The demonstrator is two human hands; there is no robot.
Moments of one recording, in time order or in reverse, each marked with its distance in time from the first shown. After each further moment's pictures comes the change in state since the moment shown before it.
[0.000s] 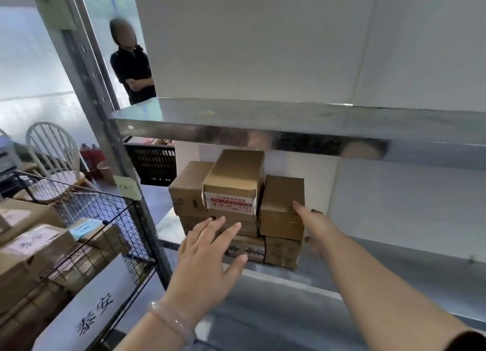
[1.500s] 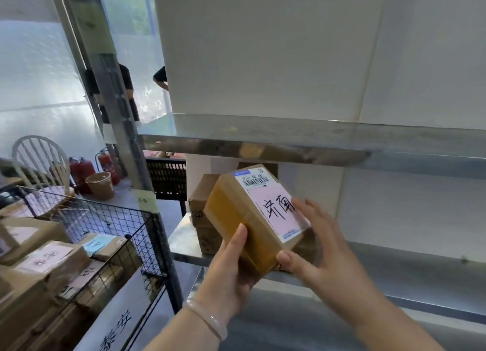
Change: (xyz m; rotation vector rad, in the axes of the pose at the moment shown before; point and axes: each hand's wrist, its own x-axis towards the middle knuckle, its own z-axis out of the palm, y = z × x) left_hand 0.003 -0.012 -0.024 -1.888 -0.295 -0.497; right_hand -0.187 0.000 0.038 -0.413 0.095 -0.907
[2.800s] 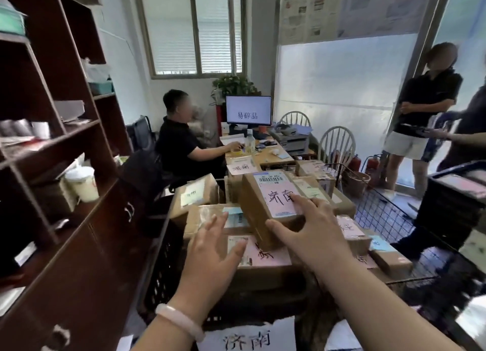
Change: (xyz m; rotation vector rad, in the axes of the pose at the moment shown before) left_hand -0.373 0.120 -0.208 1.153 1.625 0.509; right_hand -0.007 -0.314 0.332 0.096 -0.738 -0.555
